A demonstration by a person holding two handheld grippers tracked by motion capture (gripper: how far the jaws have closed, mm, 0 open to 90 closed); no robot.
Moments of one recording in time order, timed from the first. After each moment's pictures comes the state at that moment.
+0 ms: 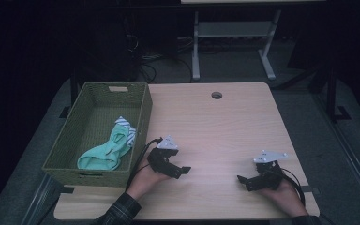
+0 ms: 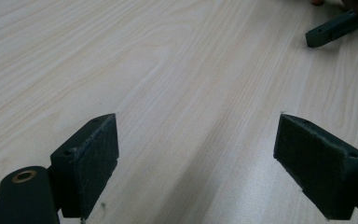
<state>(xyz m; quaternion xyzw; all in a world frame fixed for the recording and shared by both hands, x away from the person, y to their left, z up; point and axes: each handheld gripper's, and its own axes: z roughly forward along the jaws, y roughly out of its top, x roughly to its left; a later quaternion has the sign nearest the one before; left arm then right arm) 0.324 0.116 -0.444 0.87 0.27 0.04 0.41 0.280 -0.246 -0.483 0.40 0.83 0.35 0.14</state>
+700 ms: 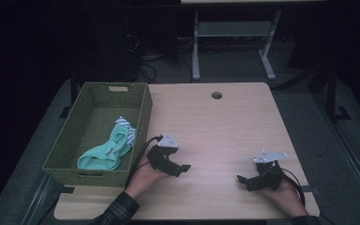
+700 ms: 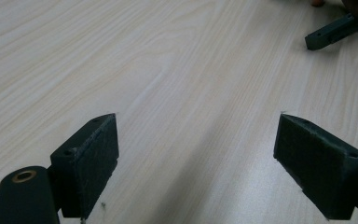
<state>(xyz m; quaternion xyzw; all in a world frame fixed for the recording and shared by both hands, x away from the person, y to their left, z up) 0.326 0.114 -0.433 0.88 0.26 0.05 0.39 0.280 -0.246 -0.483 0.40 0.83 0.35 0.14</state>
